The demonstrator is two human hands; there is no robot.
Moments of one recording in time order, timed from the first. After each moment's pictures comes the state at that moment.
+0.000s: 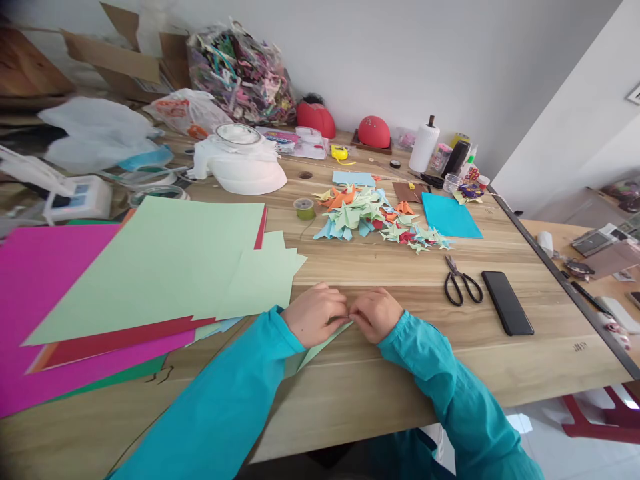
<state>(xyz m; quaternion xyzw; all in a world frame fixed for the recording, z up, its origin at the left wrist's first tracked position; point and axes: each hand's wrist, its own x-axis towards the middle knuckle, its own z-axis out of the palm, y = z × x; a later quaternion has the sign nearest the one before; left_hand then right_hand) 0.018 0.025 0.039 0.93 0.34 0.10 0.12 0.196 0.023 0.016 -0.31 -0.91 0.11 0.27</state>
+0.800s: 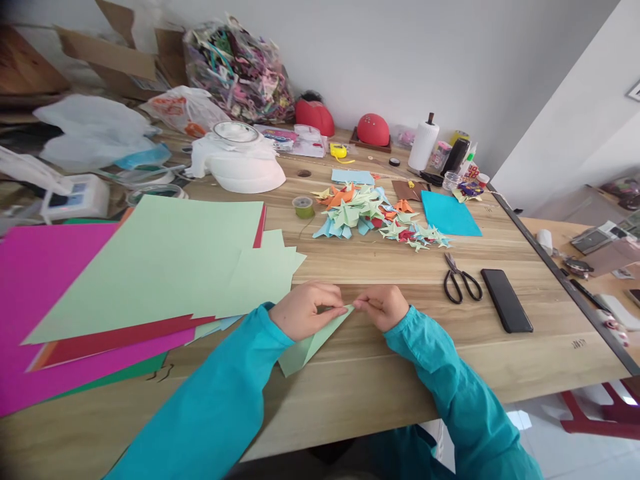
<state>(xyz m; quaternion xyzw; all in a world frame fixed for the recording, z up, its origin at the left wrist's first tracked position) 0.010 0.027 0.051 0.86 0.36 0.23 0.27 0.204 0.026 0.032 -0.36 -0.82 0.28 0.33</state>
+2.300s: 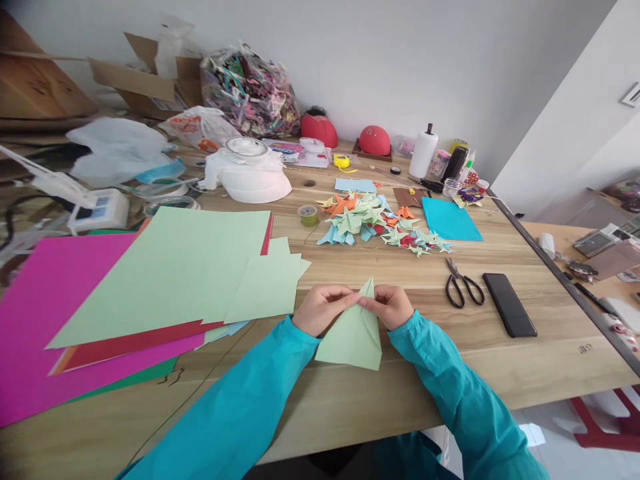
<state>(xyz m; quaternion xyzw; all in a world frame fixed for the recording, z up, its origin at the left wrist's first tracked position) 0.037 0.023 0.038 0.56 0.47 0.41 0.54 0.199 0.027 0.026 -0.42 -0.60 0.55 0.39</state>
